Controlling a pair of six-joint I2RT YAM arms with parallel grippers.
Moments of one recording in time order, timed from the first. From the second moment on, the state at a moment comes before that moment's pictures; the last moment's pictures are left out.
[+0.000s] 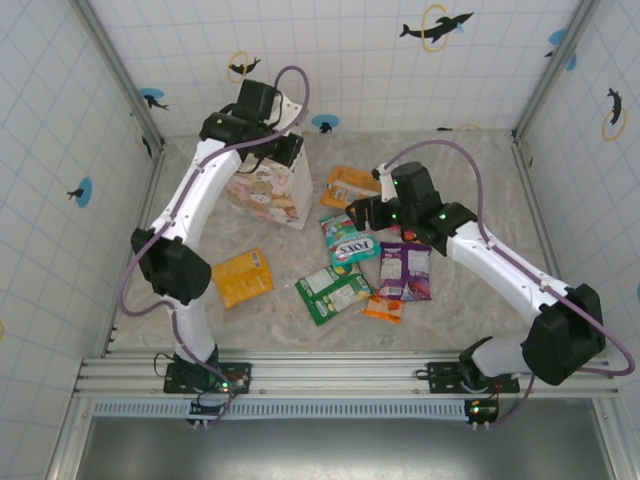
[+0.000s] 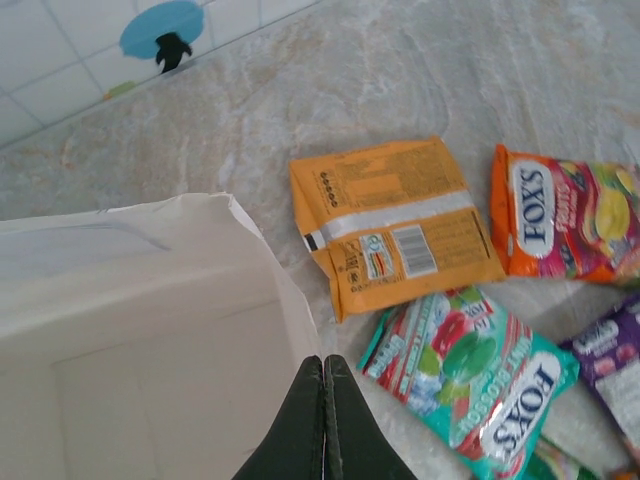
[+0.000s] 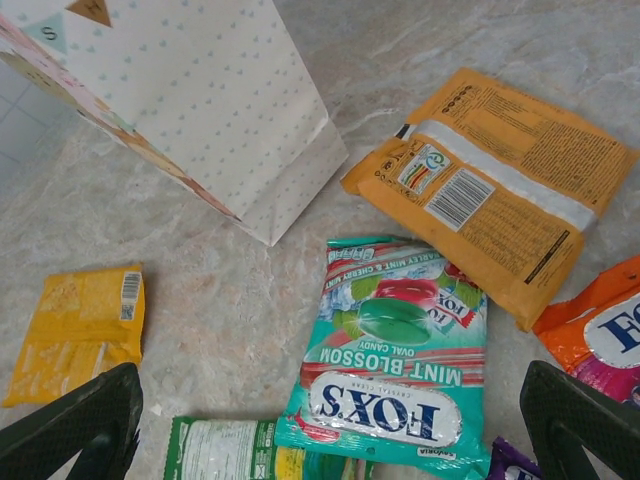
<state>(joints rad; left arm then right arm) -0.42 1.90 2.07 -1.03 0.25 0.16 0.60 1.36 1.11 -0.41 -0.13 0.28</state>
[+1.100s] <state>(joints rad) -0.42 1.50 1.73 -0.95 0.25 0.35 0.65 1.43 1.13 -0.32 -0.19 0.31</state>
